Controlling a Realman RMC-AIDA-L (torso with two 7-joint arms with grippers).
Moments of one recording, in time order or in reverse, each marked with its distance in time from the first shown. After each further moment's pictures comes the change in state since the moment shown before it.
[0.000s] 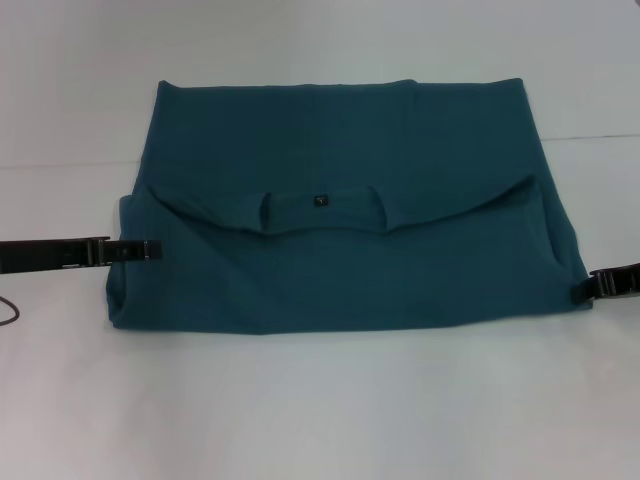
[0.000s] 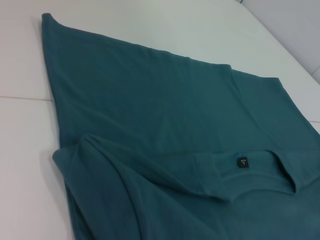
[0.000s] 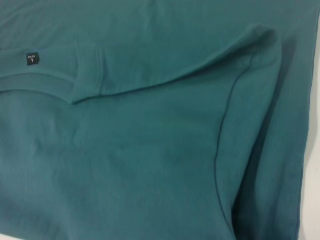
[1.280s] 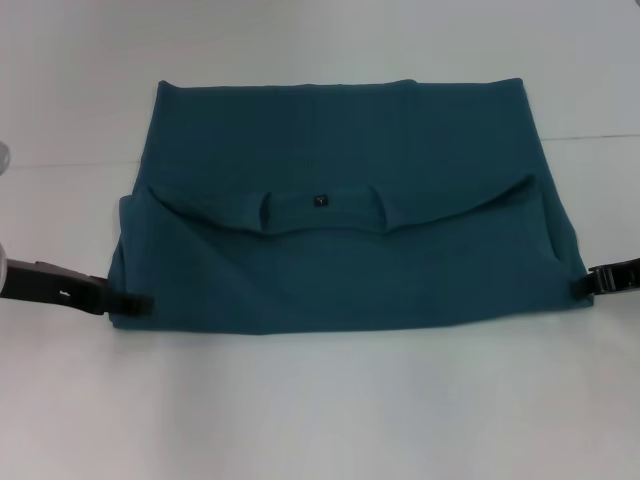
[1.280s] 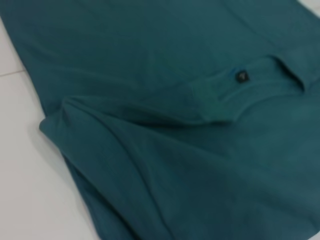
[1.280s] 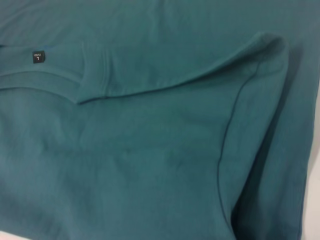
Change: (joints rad) left arm -0.015 -0.005 0.151 0.097 0.188 0.059 0.049; right arm 0.007 -0.001 -0.009 -0.009 -0.002 -0.005 -0.017
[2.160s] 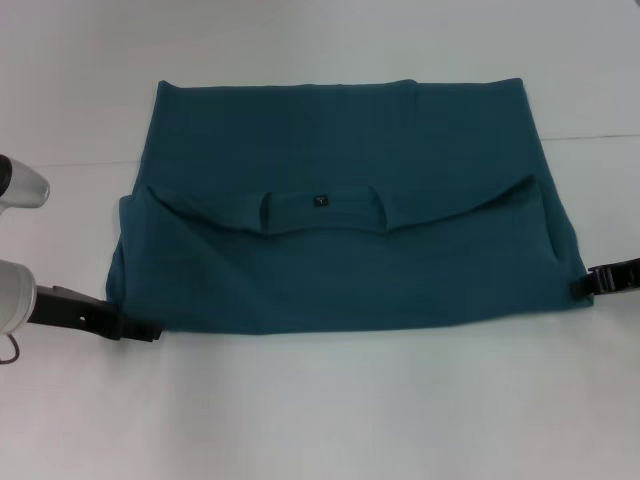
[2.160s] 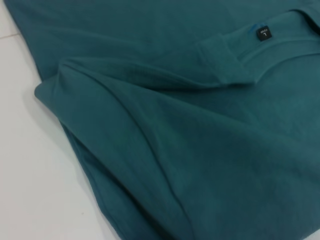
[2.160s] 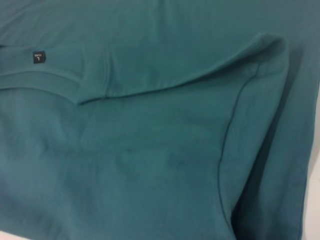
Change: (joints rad) left arm -0.008 -0.024 0.064 -0.098 0.050 -0.141 -0.007; right arm 0.000 0.000 -0.002 0.000 0.000 0.001 0.000
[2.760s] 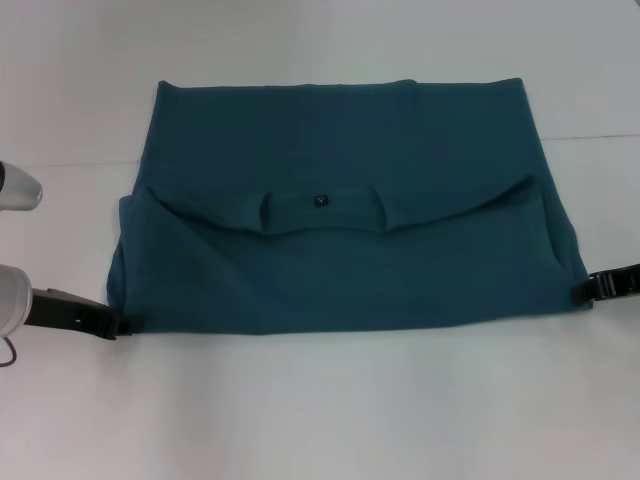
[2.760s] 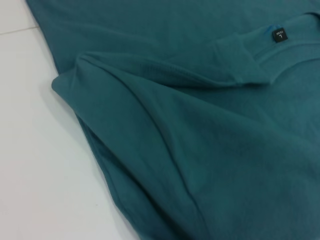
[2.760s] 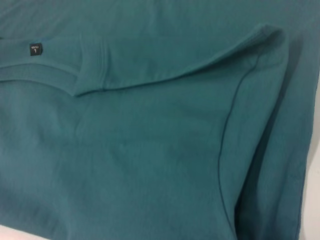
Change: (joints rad) left arm 0.007 0.001 -0.012 -0.014 -0.001 -0.026 -0.011; right arm -0.009 0.002 -0.014 0.000 0.000 0.003 -0.001
